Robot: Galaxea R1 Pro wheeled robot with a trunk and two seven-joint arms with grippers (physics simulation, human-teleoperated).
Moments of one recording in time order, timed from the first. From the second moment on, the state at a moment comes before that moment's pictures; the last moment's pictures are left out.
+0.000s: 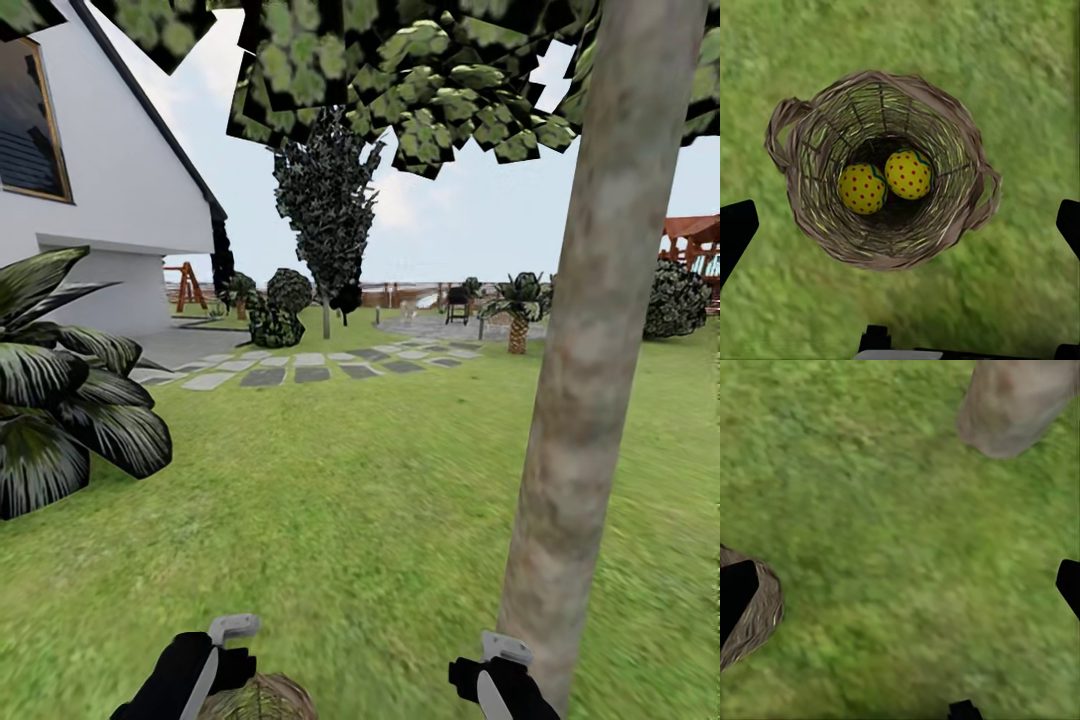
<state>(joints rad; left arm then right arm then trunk) -0.32 -0.03 0.09 -0.84 0.00 0.73 0.07 -0.28 0.05 0.08 -0.81 -0.35 0.53 -0.37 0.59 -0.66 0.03</state>
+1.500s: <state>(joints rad) -0.33 -0.03 0.09 -0.81 0.01 0.74 0.06 -0.28 0.06 0.08 -0.81 -0.35 0.53 -0.37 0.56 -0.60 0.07</state>
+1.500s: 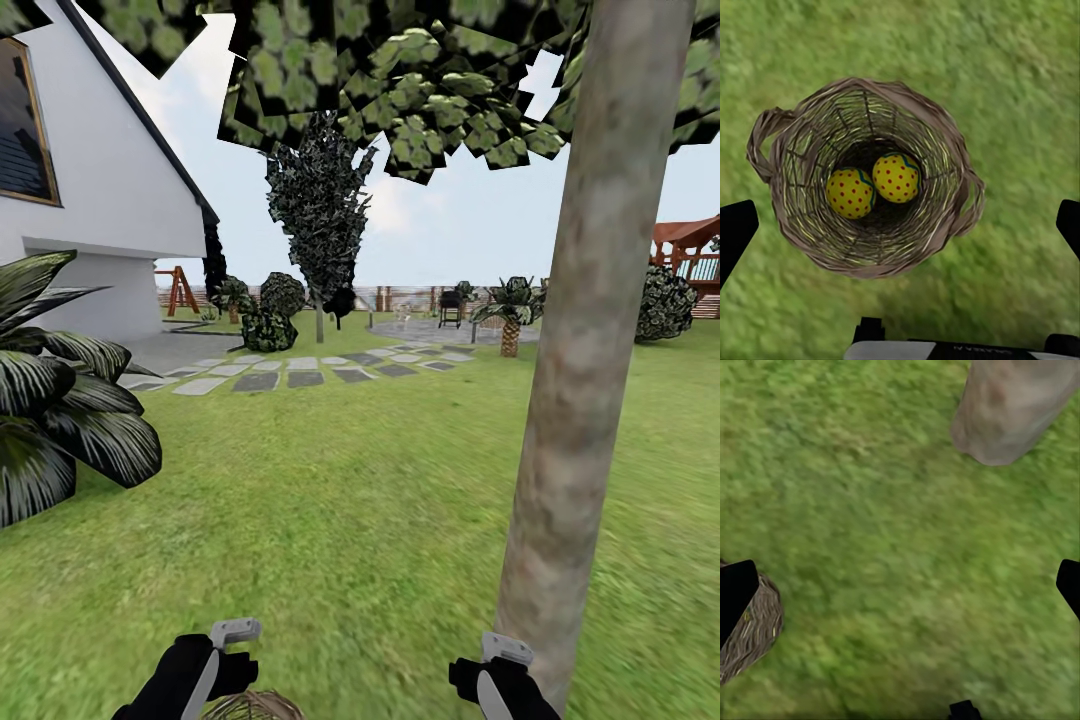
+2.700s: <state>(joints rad) -0.33 -0.03 0.09 -0.81 0.05 0.75 0.05 -0.28 0.06 0.08 -0.81 -0.35 0.53 -0.37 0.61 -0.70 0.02</state>
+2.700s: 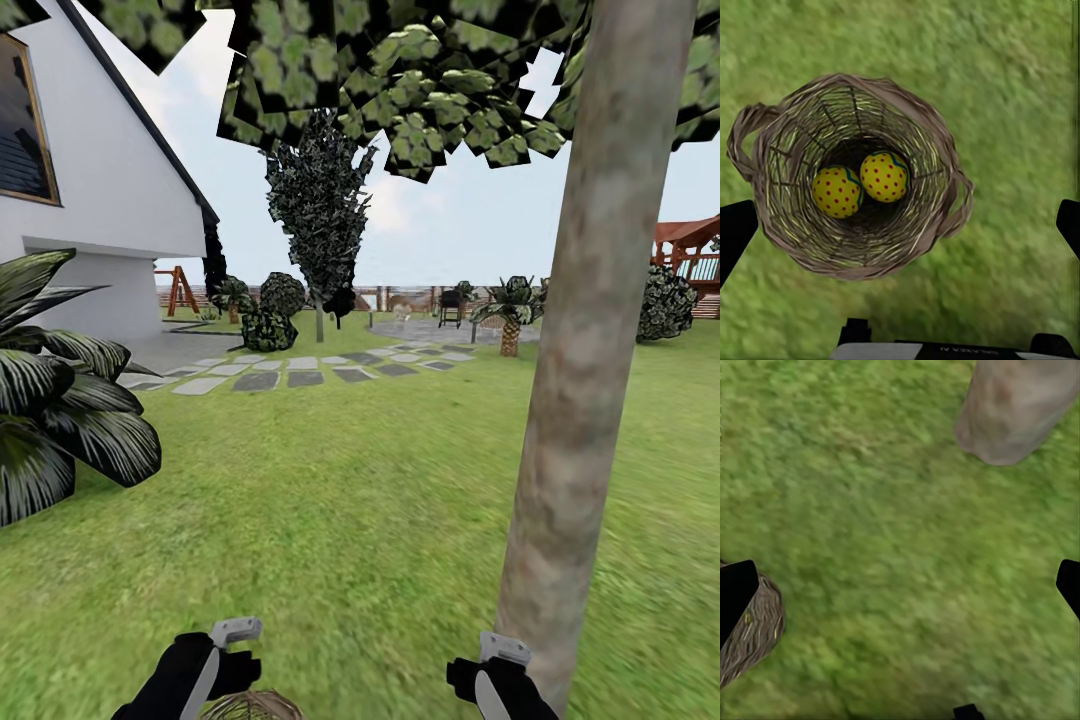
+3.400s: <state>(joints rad) -0.48 -0.03 0.09 -0.64 0.09 0.81 0.06 -0.28 0.06 0.08 -0.81 -0.34 0.53 -0.37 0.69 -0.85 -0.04</state>
